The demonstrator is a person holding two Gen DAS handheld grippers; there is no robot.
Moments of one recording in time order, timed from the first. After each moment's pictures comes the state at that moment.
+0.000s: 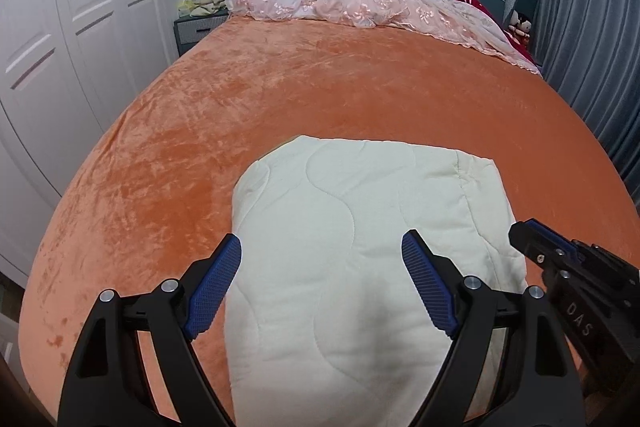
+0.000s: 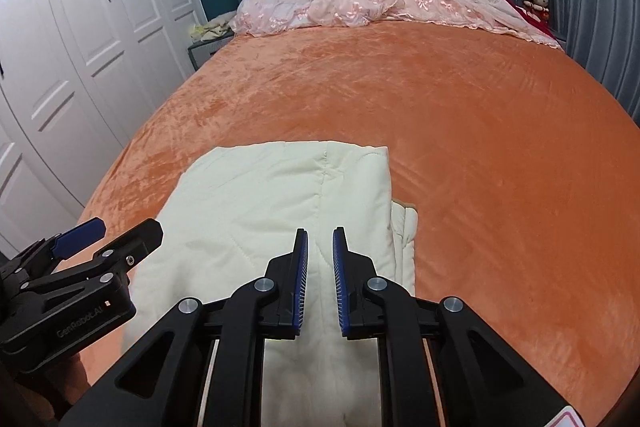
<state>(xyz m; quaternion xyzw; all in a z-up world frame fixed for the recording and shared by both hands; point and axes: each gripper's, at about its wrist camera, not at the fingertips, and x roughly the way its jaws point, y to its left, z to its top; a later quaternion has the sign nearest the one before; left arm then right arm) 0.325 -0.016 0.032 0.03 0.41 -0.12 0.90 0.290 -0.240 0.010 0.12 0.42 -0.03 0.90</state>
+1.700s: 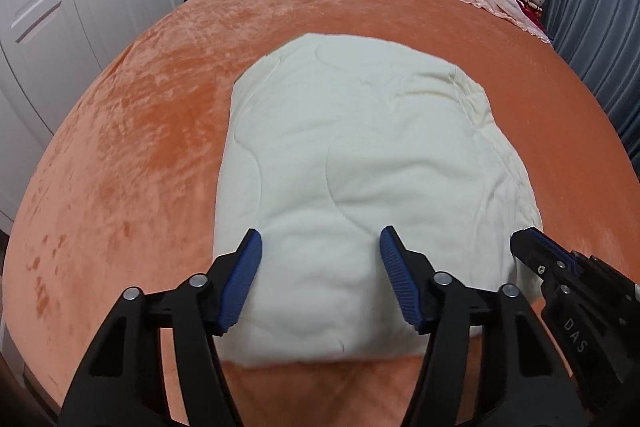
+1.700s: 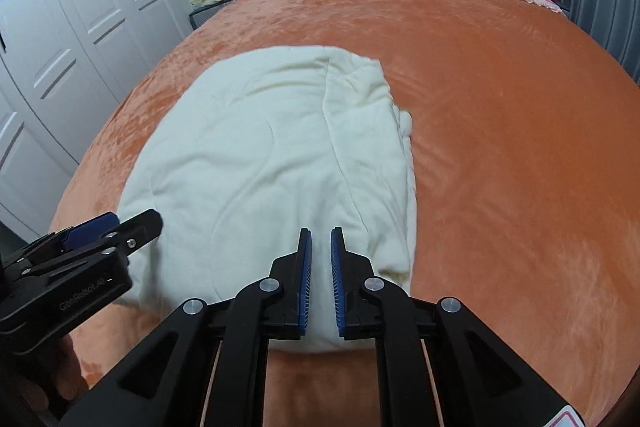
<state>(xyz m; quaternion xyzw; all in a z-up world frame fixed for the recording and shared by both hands) 0.251 0.004 -0.030 0.03 0.48 -0.10 0.87 0.216 -0.234 -0.056 0.12 0.47 -0.01 0.87</state>
